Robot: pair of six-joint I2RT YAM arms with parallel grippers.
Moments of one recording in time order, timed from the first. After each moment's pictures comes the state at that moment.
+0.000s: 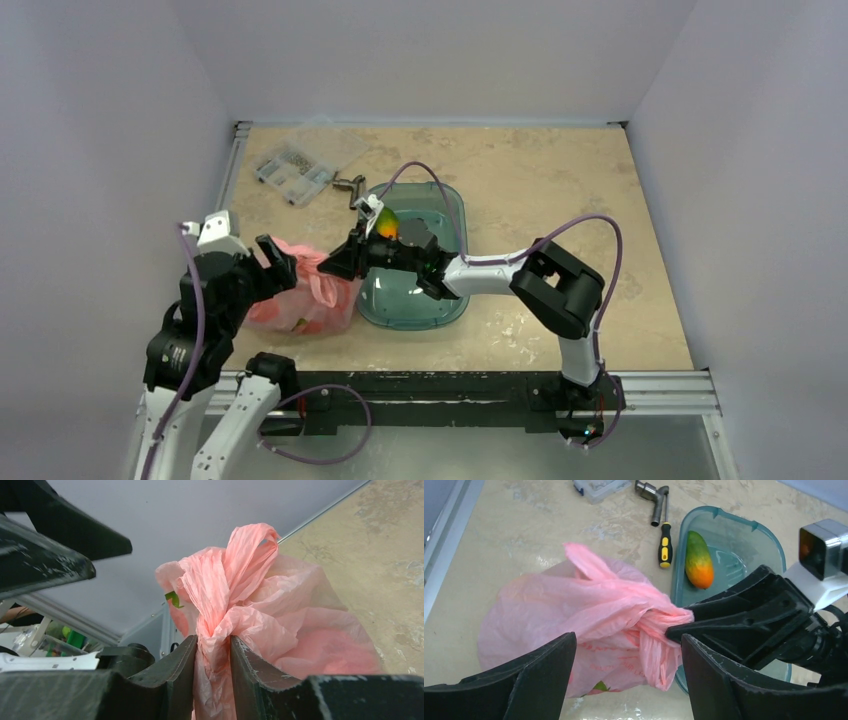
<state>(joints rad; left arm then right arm) -0.23 0.46 0.96 -0.98 -0.22 -0.48 1.01 1.94 1.12 0.88 -0.40 0.66</state>
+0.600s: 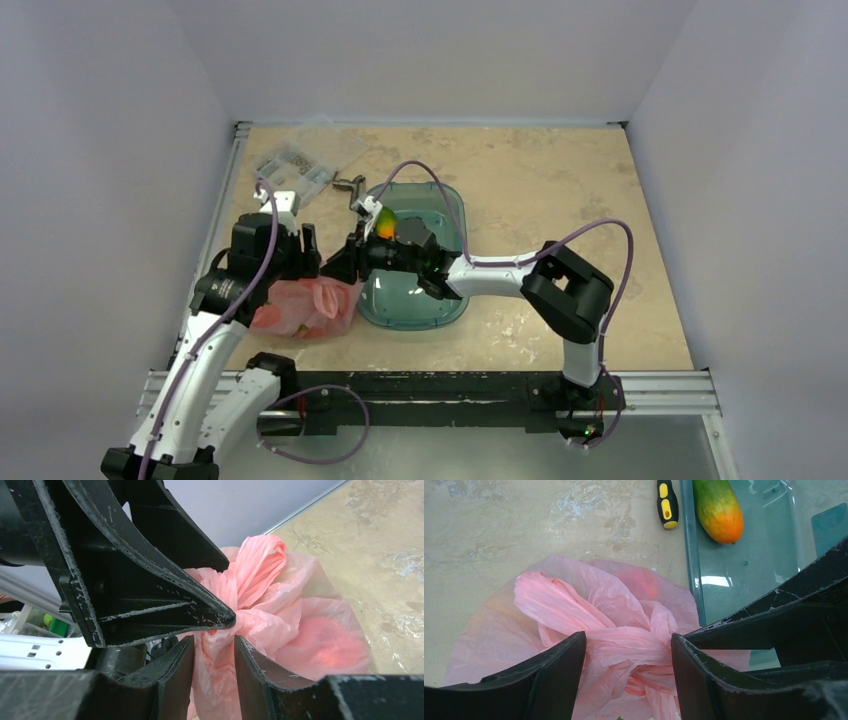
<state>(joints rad) -0.23 0.78 0.88 -0.79 -0.05 -0.20 1.02 1.89 1.12 0.75 -0.38 0.57</state>
